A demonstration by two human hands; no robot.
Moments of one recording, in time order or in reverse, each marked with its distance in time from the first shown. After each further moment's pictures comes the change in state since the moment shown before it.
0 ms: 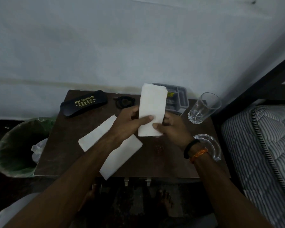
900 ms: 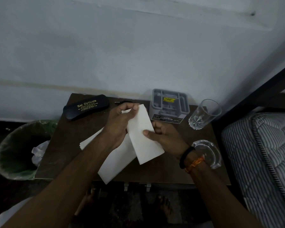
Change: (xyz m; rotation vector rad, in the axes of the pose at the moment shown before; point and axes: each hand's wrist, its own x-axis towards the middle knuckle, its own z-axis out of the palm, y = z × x) left_hand 0.006 0.003 -0.017 -0.388 0.212 -0.101; right_hand -0.005 -0.008 0.020 -0.073 -0.122 0.076
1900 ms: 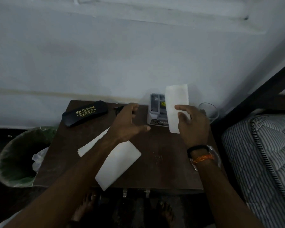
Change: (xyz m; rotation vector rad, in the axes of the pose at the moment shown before) left_hand 0.017 0.005 0.014 0.749 -0.136 0.187; right_hand 0.000 -0.014 -0.053 -0.535 0.890 -0.358
